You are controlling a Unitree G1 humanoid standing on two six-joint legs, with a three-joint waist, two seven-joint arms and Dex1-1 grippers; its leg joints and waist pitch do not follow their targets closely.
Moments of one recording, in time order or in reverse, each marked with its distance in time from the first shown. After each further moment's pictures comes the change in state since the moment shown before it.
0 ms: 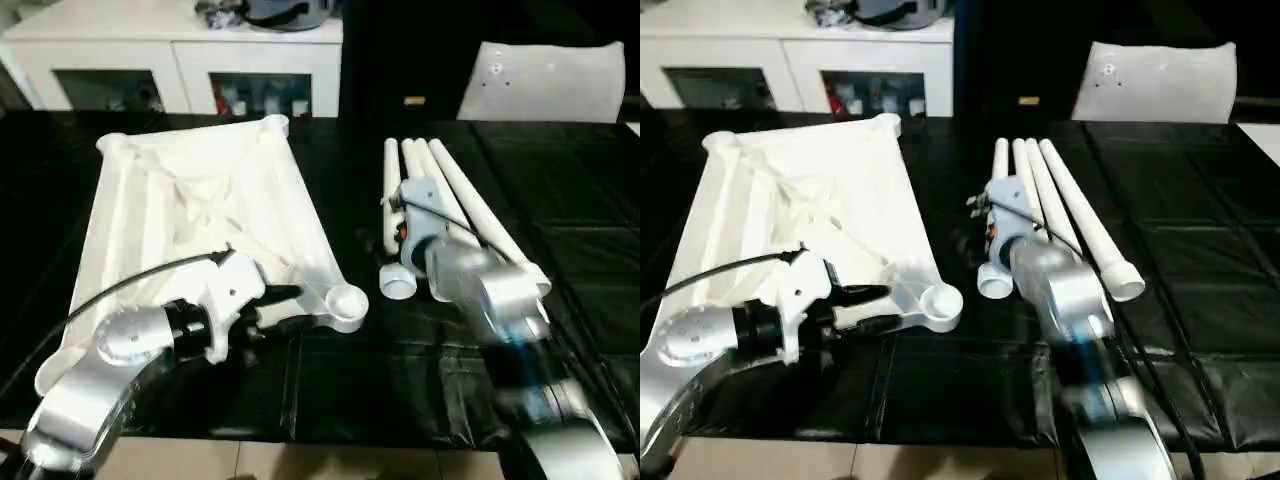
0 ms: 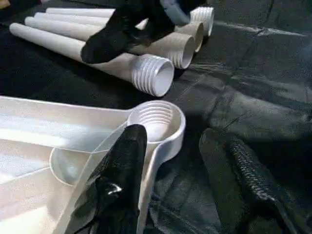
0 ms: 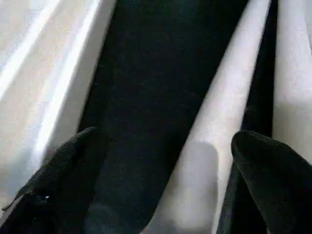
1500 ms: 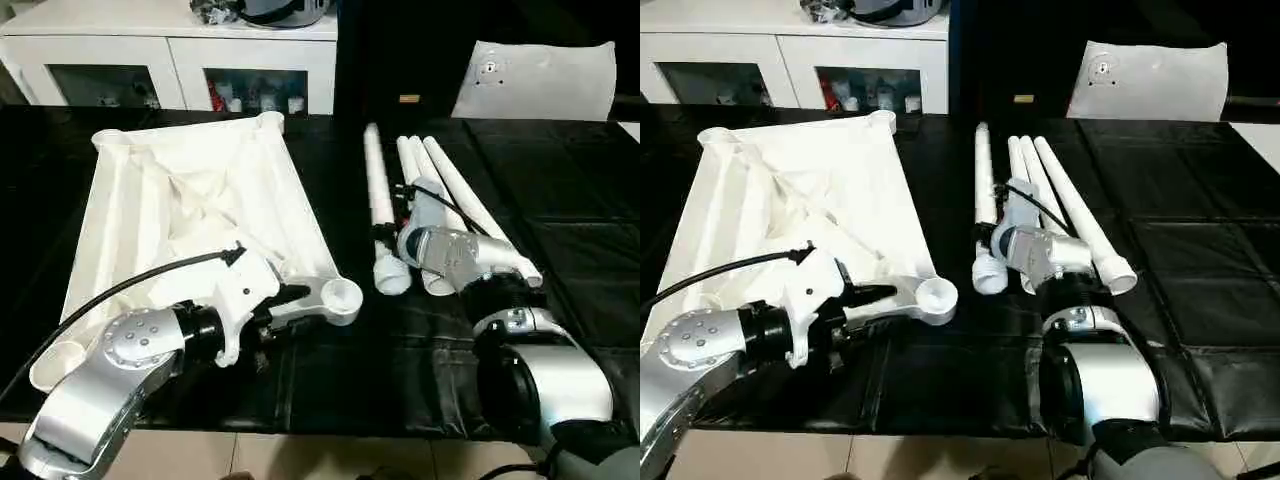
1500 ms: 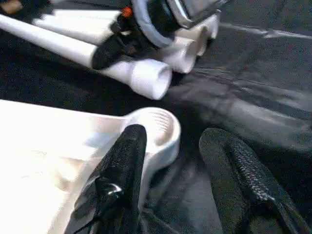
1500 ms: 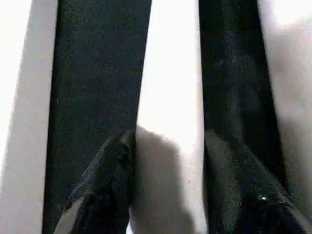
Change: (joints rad) left arm -0.024 -0.013 -0.022 -0.097 0.022 0.102 0.103; right arm -0.254 0.044 -0.269 0.656 0.098 -0.270 -0.016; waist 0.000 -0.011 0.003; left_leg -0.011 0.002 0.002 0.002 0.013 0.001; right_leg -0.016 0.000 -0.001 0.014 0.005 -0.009
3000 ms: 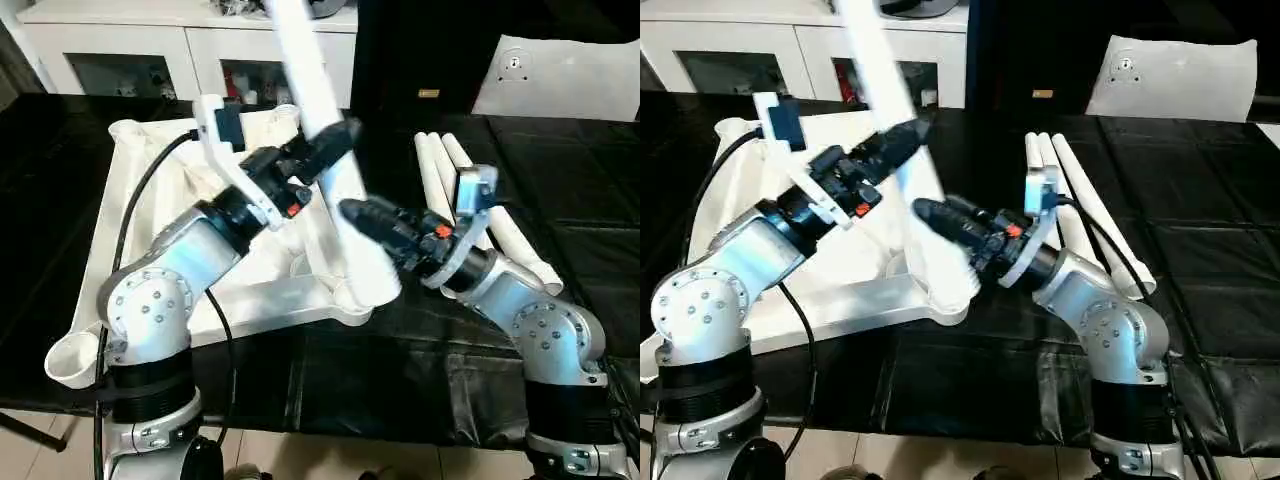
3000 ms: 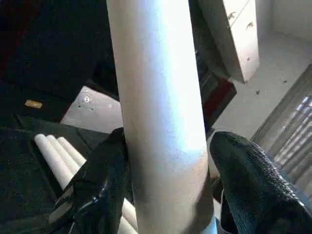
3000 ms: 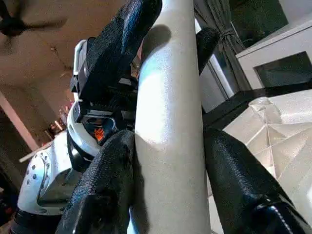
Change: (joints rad) left arm -0.412 -0.529 0.436 0.224 -0.608 0.264 0.377; right arm 0.512 -0.073 0.090 -1.056 0.577 0.213 0.704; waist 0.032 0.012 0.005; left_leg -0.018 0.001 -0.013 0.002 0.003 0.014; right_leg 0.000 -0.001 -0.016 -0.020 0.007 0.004
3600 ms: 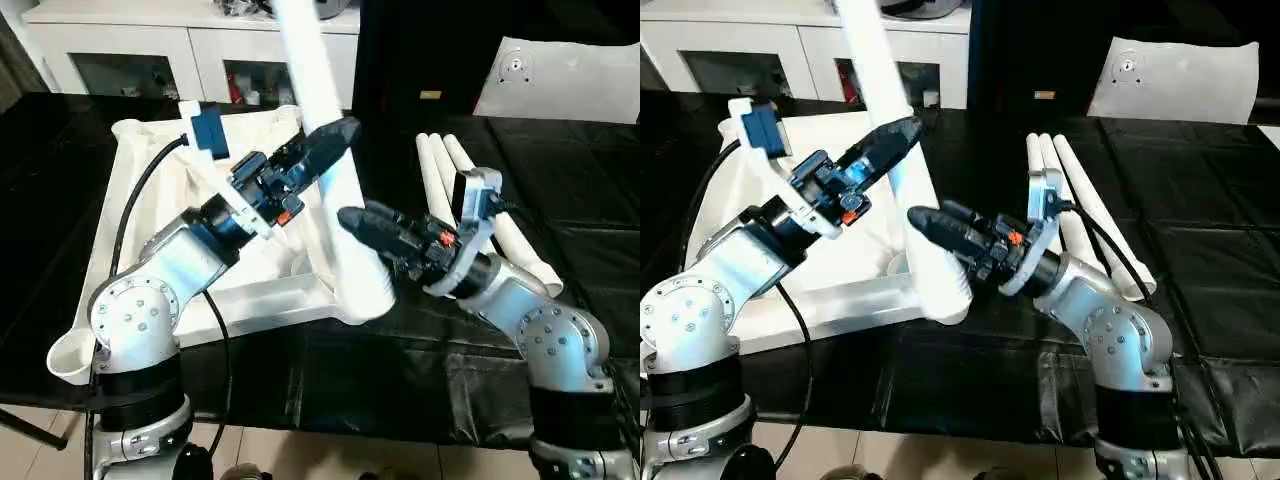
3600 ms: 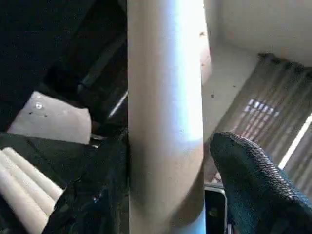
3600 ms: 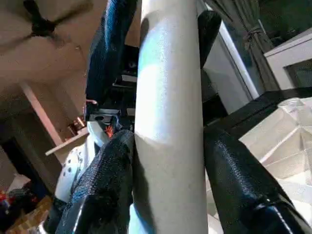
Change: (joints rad) left arm 0.027 0.046 0.011 0.001 -0.131 -0.003 -0.133; right arm 0.028 -0.023 0.014 -0.041 0.062 0.020 0.050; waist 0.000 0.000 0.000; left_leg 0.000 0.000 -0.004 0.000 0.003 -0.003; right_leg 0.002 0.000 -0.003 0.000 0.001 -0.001
